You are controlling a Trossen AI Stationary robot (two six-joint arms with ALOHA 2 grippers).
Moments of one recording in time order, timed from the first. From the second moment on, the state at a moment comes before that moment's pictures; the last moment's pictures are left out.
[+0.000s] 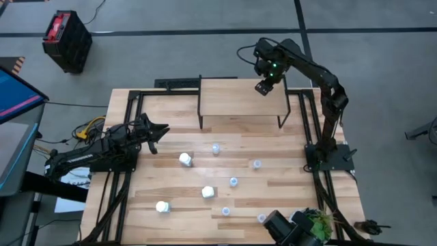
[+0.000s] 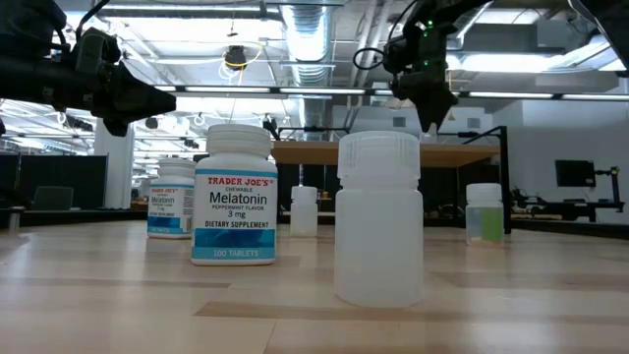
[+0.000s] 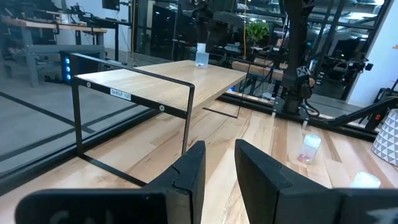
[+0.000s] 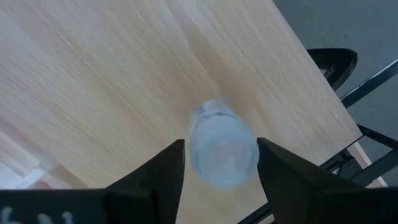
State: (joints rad) left arm 0.32 0.03 0.03 -0.01 -0.06 -0.17; right arm -0.81 1.89 1.95 -1.51 0.03 -0.11
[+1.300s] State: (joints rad) left arm 0.32 0.03 0.03 -0.01 -0.06 -0.17; right arm -0.65 1.74 2.18 -1.57 0.03 -0.04
